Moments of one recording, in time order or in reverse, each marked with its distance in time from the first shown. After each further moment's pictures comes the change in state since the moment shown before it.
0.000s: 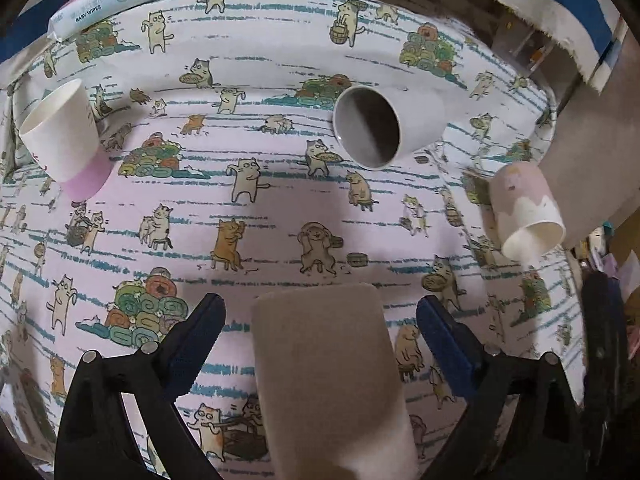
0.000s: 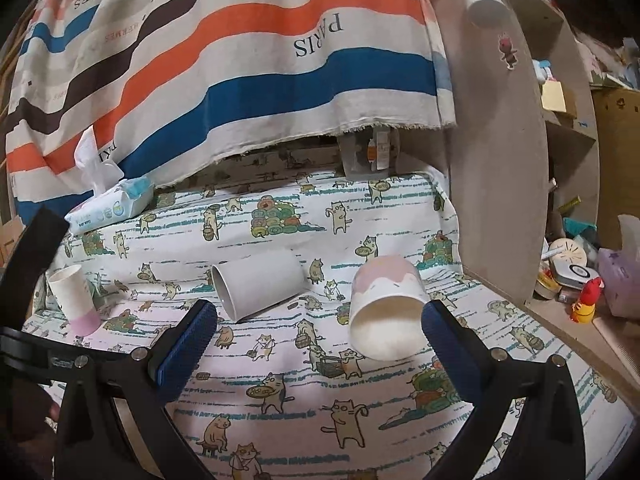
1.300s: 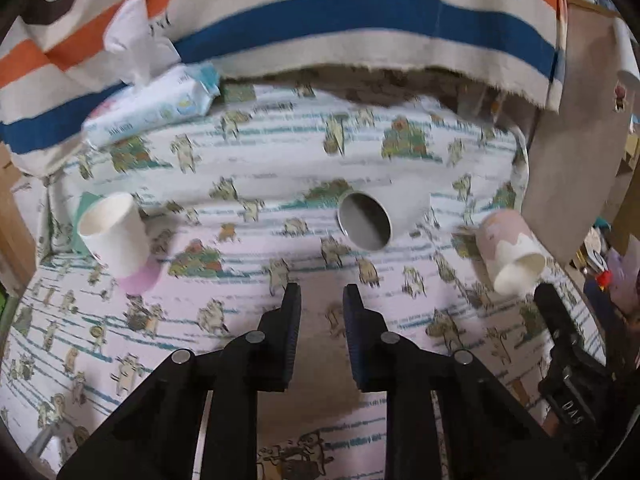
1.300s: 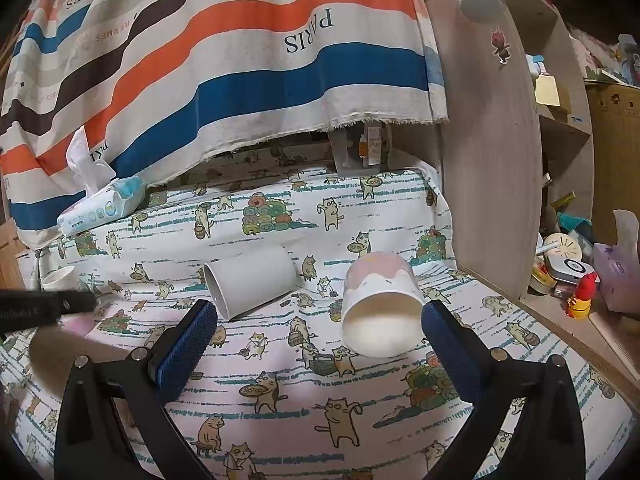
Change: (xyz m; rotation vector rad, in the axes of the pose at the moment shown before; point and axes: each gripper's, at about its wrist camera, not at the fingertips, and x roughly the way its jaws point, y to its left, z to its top) left arm -0.060 0.003 -0.001 0.147 -0.308 0.041; right arm 0.003 -0.006 0.000 0.021 0.018 -0.027
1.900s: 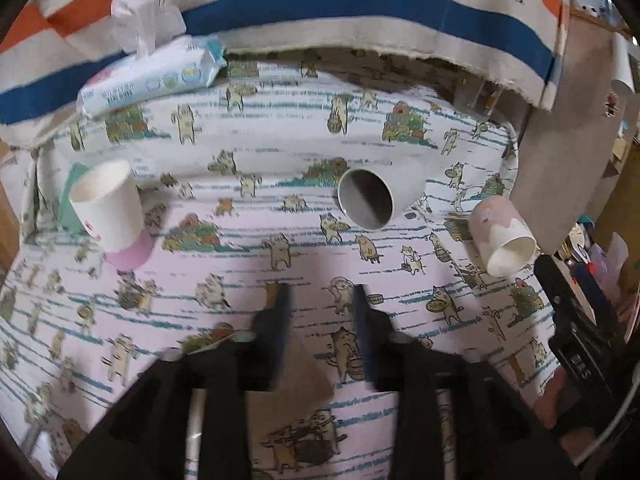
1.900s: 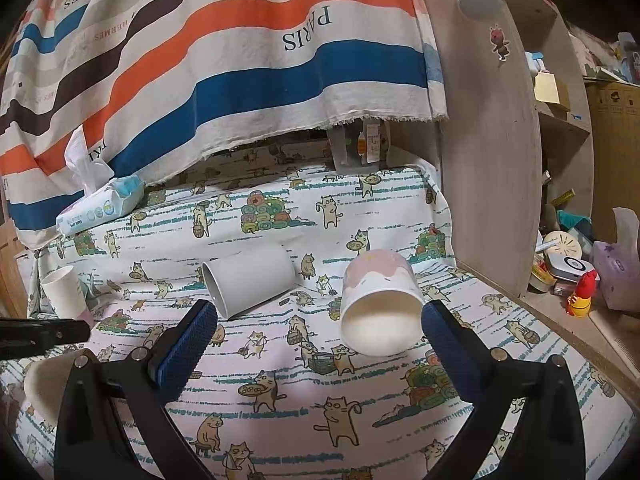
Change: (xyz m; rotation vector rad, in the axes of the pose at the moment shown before) left arm -0.010 0.026 -0.015 -0.015 0.019 -0.073; right arm 0.002 -0.002 -0.001 0.002 0.005 -0.001
